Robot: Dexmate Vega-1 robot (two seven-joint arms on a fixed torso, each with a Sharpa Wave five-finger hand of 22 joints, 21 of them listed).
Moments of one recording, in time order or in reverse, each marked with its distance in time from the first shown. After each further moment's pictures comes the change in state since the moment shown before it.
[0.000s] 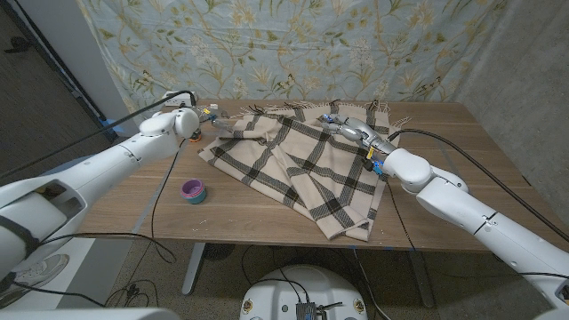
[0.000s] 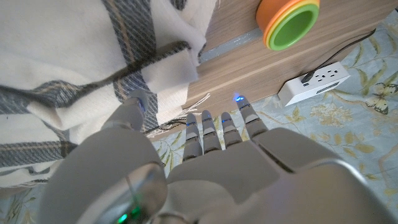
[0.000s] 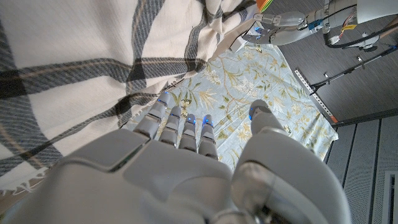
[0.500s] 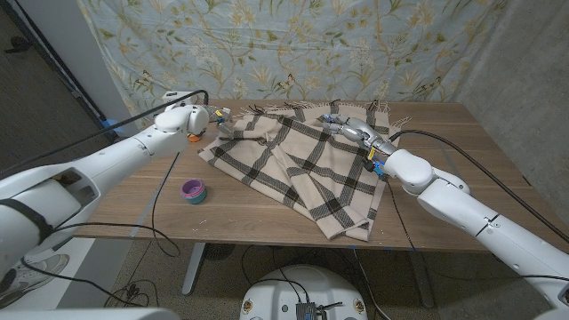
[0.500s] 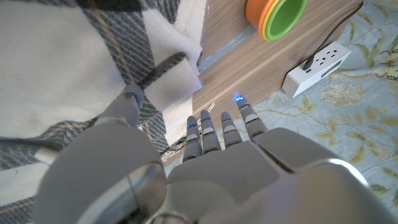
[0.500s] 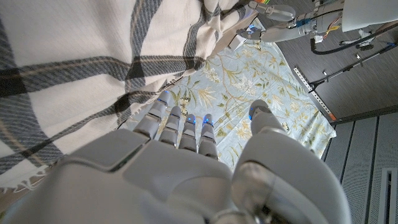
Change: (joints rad) left arm -0.089 -0.052 0.101 0.055 0.197 -0.015 -0.132; left_hand 0.077 -0.072 -0.041 0.012 0.033 -0.012 0.005 -0.013 0.001 0.034 -0.029 0.000 0.002 0.025 -0.024 0.003 0.000 0.004 -0.004 -0.008 0.000; right arm -0.013 -0.002 0.010 -0.006 0.002 0.013 -0.005; right_hand 0.000 0.000 -0.004 0.004 0.000 0.005 0.005 0.000 0.000 0.009 0.002 -0.005 0.000 0.005 0.005 0.000 0.005 0.005 0.005 0.000 0.000
